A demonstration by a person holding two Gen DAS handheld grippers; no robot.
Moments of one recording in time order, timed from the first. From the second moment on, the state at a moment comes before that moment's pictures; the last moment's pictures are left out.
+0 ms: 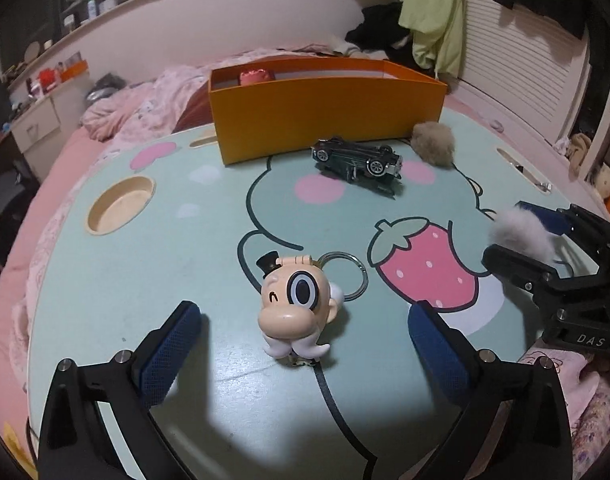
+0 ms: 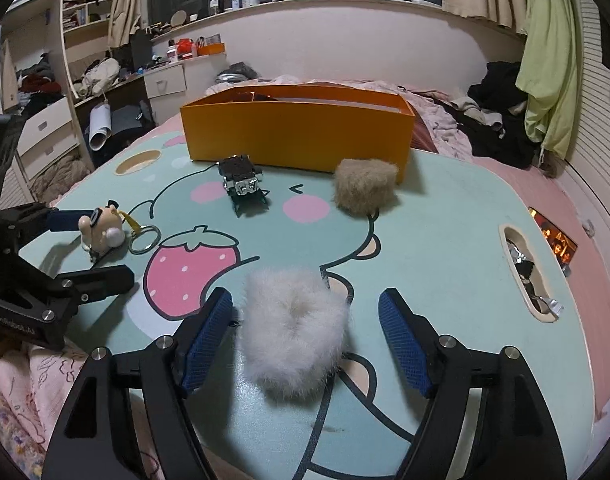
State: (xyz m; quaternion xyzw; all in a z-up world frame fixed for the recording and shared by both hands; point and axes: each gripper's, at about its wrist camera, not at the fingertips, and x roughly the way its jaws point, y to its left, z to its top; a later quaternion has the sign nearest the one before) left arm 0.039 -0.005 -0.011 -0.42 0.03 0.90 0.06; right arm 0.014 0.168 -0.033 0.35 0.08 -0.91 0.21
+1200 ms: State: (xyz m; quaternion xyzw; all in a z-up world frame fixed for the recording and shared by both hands) left arm -0.054 -0.010 0.103 -0.34 0.00 0.93 0.11; right arm -0.069 0.143 0.057 0.32 0.02 -0.92 0.24
